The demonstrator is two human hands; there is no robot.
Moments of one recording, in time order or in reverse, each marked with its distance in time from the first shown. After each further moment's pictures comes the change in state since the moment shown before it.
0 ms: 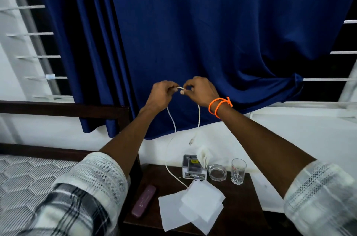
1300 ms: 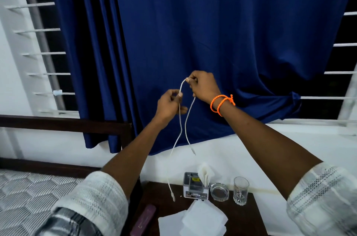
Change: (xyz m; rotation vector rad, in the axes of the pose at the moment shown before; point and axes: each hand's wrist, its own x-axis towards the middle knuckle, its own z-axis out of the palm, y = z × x) left_hand 0.007 0.040 0.000 -0.710 0.096 -0.404; right_hand 0.042 -0.027 -0.052 0.191 0.181 0.040
